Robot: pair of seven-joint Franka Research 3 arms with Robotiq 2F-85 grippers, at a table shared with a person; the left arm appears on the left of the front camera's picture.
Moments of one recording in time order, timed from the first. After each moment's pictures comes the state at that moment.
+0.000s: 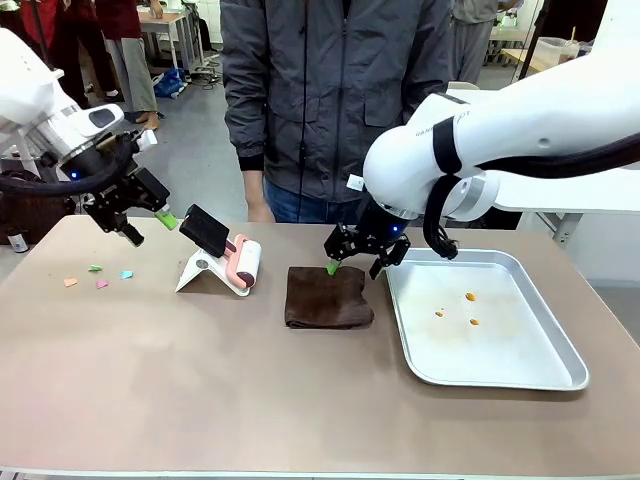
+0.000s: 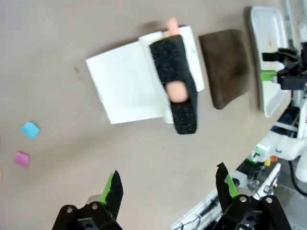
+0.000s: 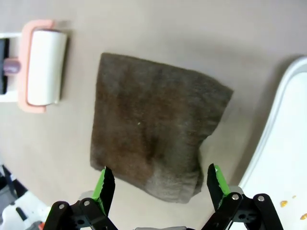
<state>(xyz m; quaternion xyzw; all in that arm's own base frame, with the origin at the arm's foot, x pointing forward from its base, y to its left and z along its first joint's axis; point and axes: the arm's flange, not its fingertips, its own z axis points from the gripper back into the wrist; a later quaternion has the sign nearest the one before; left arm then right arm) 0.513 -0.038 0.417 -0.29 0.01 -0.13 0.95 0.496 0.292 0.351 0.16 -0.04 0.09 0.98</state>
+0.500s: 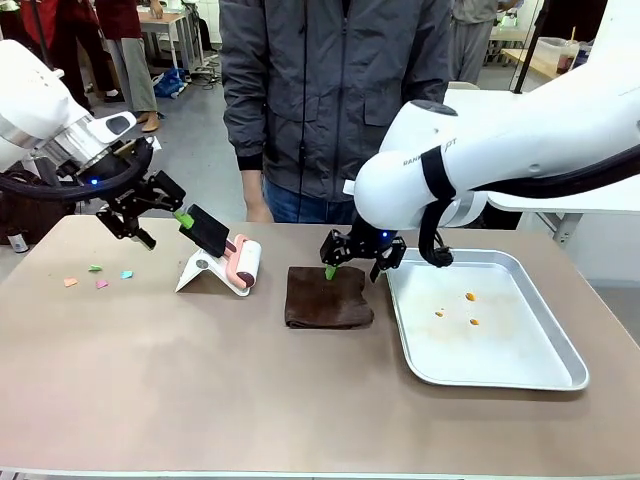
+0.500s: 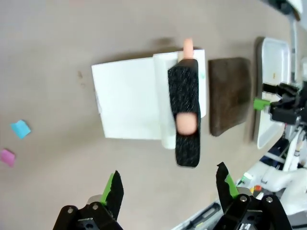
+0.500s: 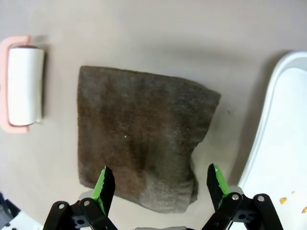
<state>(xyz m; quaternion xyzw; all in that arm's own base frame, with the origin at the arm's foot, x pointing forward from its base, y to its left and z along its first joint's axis) 0.520 -0.056 0.406 -0.30 -0.01 -0.04 0.95 0.494 0.308 0.338 0.11 -0.05 0.07 0.99</state>
